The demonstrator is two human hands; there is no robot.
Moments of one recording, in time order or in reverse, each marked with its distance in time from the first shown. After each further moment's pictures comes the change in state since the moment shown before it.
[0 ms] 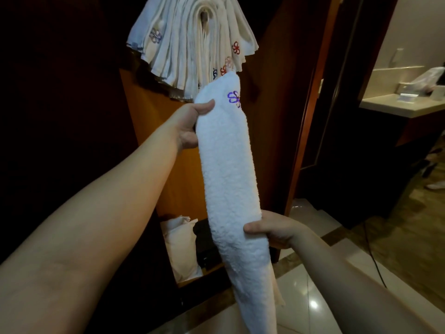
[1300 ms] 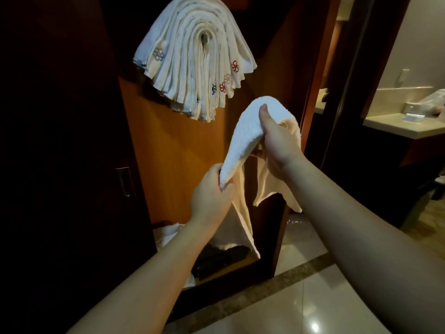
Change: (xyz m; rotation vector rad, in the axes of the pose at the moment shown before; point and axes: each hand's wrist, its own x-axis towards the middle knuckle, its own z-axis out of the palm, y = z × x) left_hand -0.028 -0.161 0.049 1.027 0.536 0.640; right_hand -0.029 -0.172 -0.032 0.092 0.660 -0.517
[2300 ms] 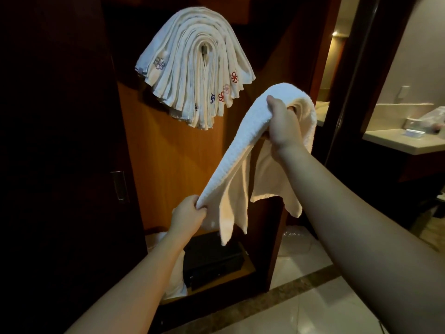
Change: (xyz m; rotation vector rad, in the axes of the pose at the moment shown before) left_hand 0.013 -0.081 0.021 0.154 -0.147 -0.234; right_hand 0.033 -0.029 -0.024 -0.037 0.146 -0.217
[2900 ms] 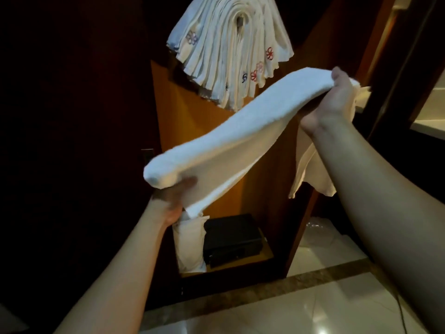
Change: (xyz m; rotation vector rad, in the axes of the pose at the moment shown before) left_hand -0.032 -0.022 -0.097 -1.085 0.042 -0.217; right_hand 0.024 0.012 0.011 0.735 0.107 0.269
